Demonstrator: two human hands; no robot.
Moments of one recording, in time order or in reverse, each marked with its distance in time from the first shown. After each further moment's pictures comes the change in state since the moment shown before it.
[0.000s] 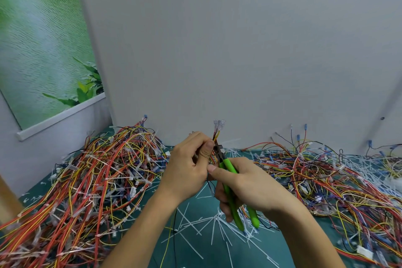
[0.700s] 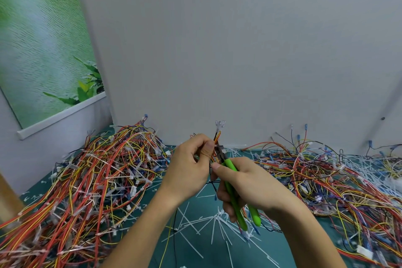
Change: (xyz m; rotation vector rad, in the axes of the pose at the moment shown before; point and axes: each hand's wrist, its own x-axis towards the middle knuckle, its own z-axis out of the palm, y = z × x) left_hand -0.001 0.000 0.004 -0.099 -0.045 -0.152; right_hand 0.001 0.001 -0.001 0.009 0.005 0.044
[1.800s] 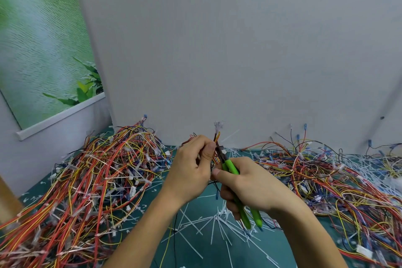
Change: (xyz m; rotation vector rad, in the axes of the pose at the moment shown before) left_hand -0.002 -0.004 0.005 0.075 0.025 0.094; right_hand 0.001 0.003 -0.004 -0.113 0.037 -0.026
